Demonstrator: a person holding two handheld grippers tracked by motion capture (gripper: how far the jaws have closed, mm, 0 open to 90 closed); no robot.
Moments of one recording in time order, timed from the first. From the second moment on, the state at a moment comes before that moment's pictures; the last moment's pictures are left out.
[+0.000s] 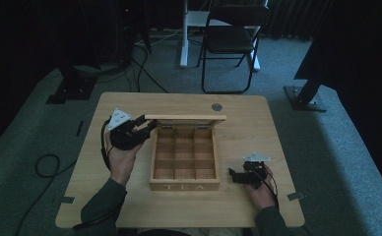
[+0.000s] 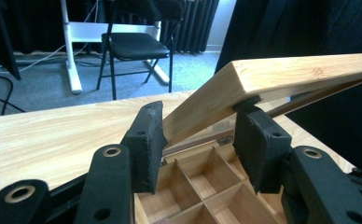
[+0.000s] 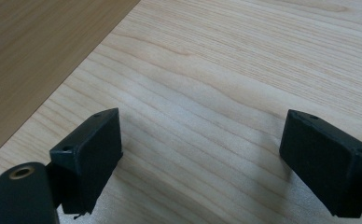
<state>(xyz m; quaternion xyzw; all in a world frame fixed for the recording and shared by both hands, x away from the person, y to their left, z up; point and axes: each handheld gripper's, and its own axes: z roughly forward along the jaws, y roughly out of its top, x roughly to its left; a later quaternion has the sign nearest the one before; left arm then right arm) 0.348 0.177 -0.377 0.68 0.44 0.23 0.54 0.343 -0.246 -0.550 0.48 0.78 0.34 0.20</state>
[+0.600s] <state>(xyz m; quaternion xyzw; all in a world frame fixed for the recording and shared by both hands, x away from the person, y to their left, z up) 0.336 0.174 -0.386 0.69 0.43 0.22 0.53 0.343 -0.246 -0.550 0.48 0.78 0.34 0.20</state>
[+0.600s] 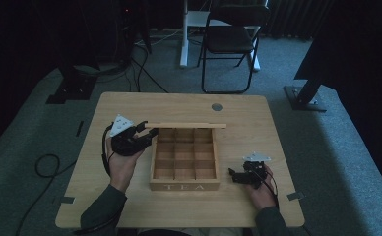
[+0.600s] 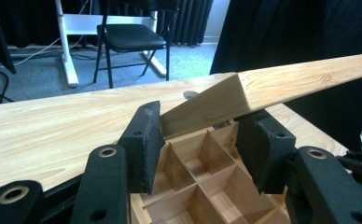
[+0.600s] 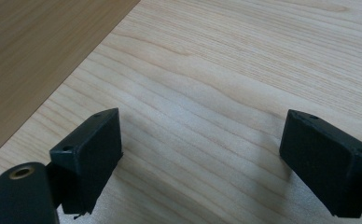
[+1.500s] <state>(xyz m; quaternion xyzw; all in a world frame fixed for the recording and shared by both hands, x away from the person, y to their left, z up) 0.317 0.176 -0.408 0.70 0.44 0.20 0.52 0.343 -0.246 -0.550 0.48 0.78 0.34 0.20</state>
